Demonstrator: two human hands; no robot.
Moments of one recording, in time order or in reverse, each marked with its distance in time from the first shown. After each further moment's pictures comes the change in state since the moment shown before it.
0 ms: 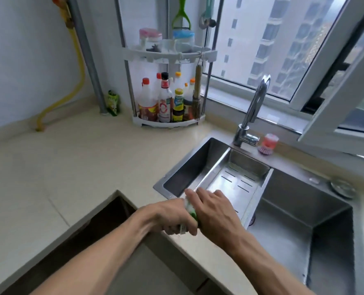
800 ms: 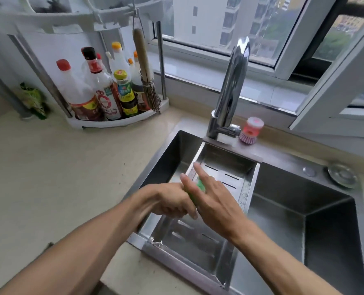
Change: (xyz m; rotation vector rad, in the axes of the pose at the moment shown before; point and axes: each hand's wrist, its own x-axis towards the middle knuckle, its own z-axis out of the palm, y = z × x) left_hand 0.185 0.085 -0.057 0.036 -0.270 -0.116; right_hand 0.048 0.159 0.075 0.107 0.150 0.160
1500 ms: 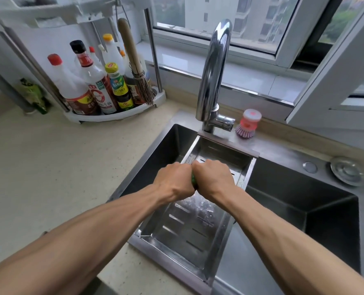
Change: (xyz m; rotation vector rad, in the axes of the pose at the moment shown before) left_hand 0.040 0.031 0.026 0.820 0.710 0.038; right_hand 0.045 0.034 -0.026 -0.064 -0.436 0.254
